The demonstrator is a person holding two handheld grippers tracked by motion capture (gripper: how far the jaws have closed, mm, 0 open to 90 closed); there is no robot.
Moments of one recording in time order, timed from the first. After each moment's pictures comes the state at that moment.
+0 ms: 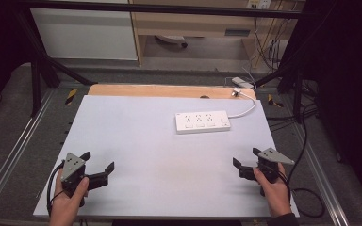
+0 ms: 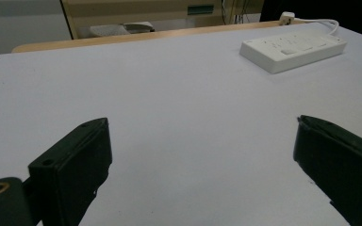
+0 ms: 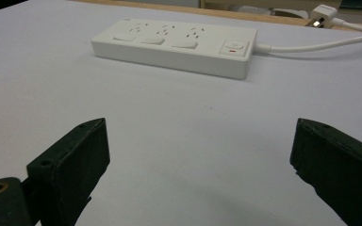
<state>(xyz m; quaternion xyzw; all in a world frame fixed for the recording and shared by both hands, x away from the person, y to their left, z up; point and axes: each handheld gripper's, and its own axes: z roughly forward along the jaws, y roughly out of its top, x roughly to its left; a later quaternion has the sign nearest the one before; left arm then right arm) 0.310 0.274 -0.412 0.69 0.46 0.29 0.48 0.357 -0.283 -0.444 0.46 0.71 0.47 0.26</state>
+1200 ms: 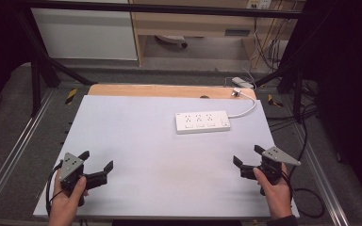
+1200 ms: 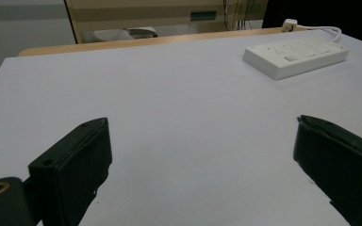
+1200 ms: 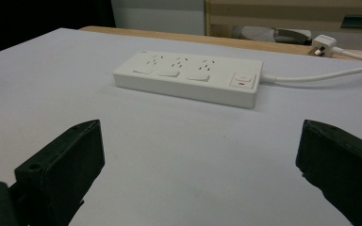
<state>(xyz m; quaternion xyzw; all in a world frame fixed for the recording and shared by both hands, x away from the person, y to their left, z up) 0.310 0.277 -0.412 0.68 0.46 0.30 0.48 0.345 -0.279 -0.418 0.44 0.69 0.51 0.26</state>
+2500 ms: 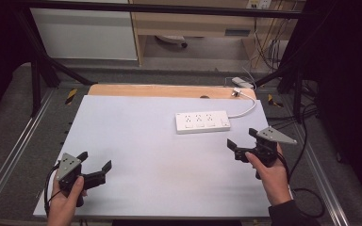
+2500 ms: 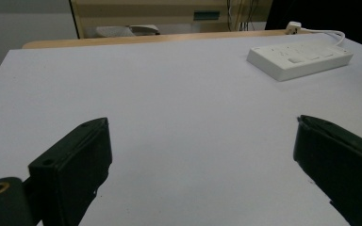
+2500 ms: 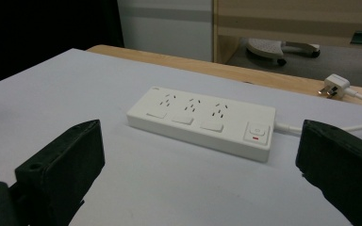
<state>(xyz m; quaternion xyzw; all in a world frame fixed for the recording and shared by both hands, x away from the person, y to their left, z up) 0.310 0.282 -0.414 0.67 0.47 0.29 0.49 0.376 -0.253 -0.364 0.43 0.70 0.51 0.26</state>
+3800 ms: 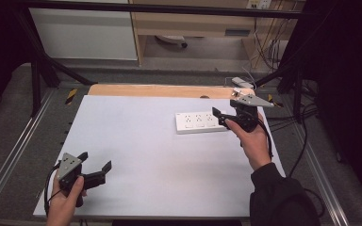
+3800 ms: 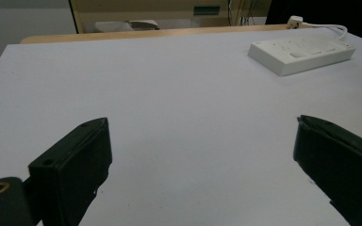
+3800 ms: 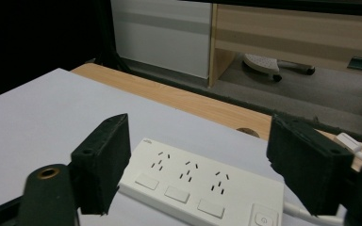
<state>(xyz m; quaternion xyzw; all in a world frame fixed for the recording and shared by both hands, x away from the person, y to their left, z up) 0.311 0.282 -0.415 0.68 0.47 0.29 0.48 0.453 -0.205 -0.322 0.42 0.70 0.50 0.28</state>
